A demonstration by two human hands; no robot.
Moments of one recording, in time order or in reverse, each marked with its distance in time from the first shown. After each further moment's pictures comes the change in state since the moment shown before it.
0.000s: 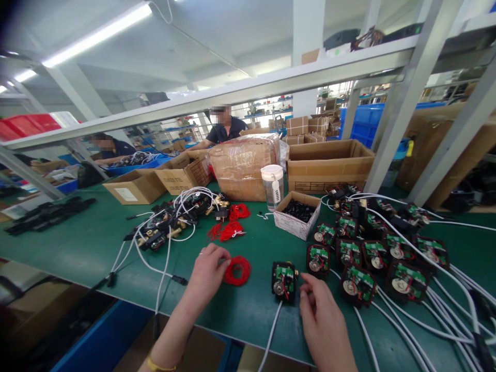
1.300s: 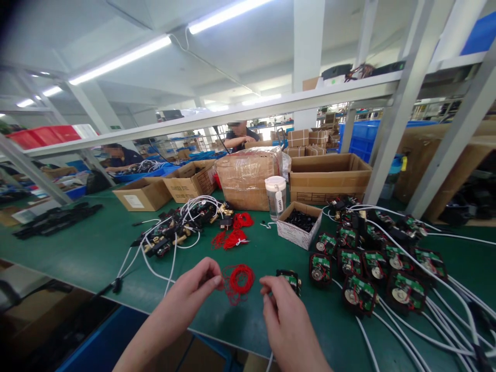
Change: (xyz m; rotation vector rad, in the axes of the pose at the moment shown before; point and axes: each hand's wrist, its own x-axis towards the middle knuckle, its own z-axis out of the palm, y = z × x) left_hand -0.046 0.024 -0.079 -0.395 -0.145 -0.013; right_hand 0.012 -0.098 0.012 0.214 -0.266 -0.191
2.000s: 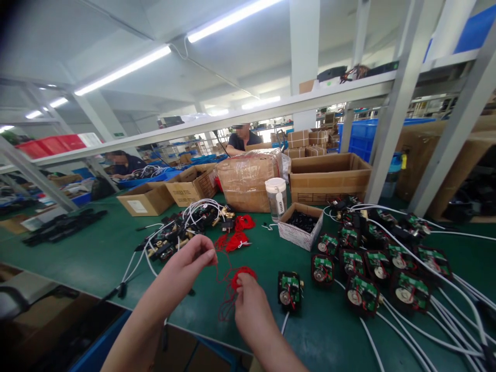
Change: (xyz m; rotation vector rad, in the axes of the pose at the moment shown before) left_hand 0.024 0.022 -0.029 -0.045 0.154 0.095; right_hand 0.033 0.014 0.091 0.120 -0.167 0.185
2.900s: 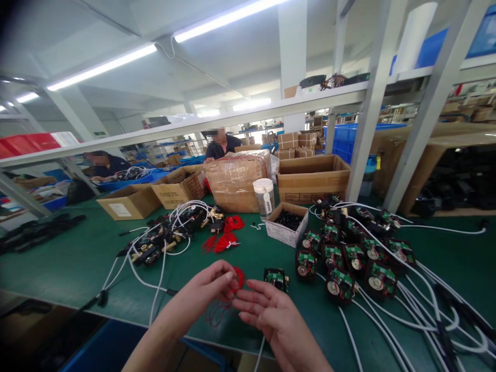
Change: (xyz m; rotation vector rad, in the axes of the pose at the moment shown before) left_hand -0.015 -0.007 0.063 -0.404 -0.379 -0.202; right_hand -0.062 -0.034 -0.092 1.188 -0.126 0.350
